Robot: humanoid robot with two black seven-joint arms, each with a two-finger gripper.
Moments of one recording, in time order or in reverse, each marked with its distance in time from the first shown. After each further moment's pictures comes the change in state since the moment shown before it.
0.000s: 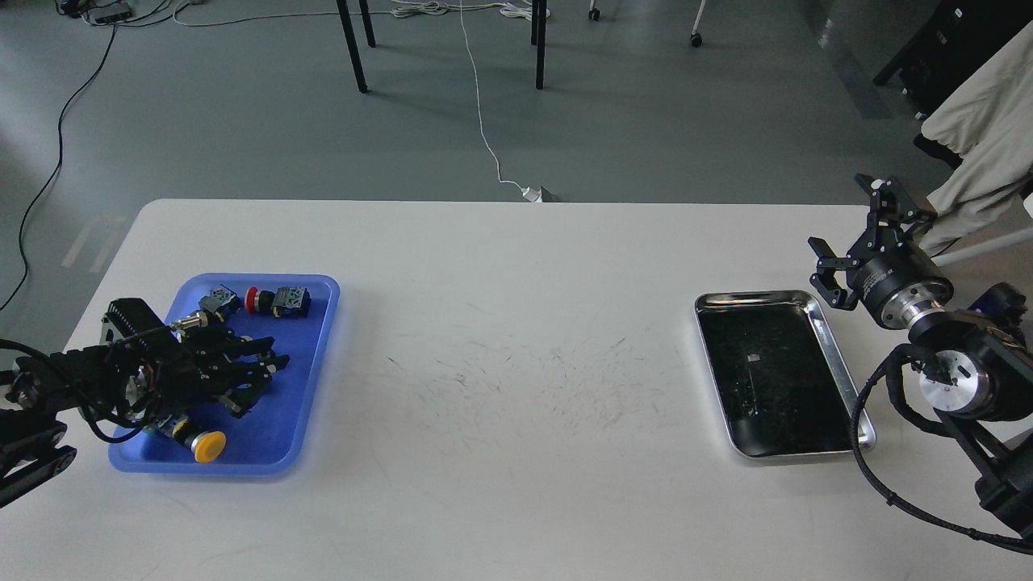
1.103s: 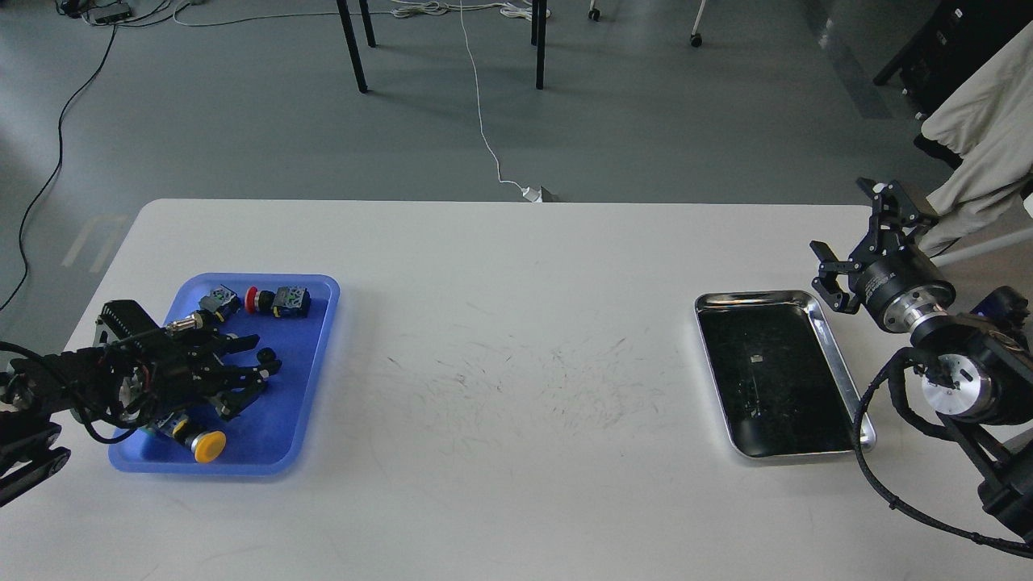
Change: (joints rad) left arm 0.008 -0.018 -0.001 0.051 0.009 0.003 0.000; right arm -0.014 -0.005 0.002 0.003 0.000 0.000 0.000
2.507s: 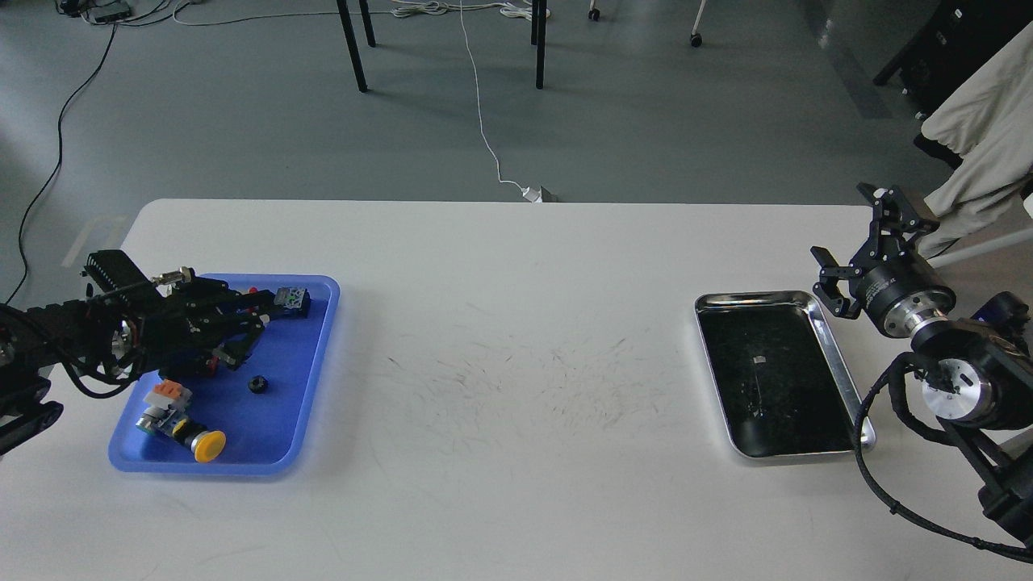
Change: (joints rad) left arm -0.143 0.100 -0.010 -0.174 -0.052 -0.016 0.000; right arm -0.007 0.000 0.002 0.000 -0.001 0.000 0.002
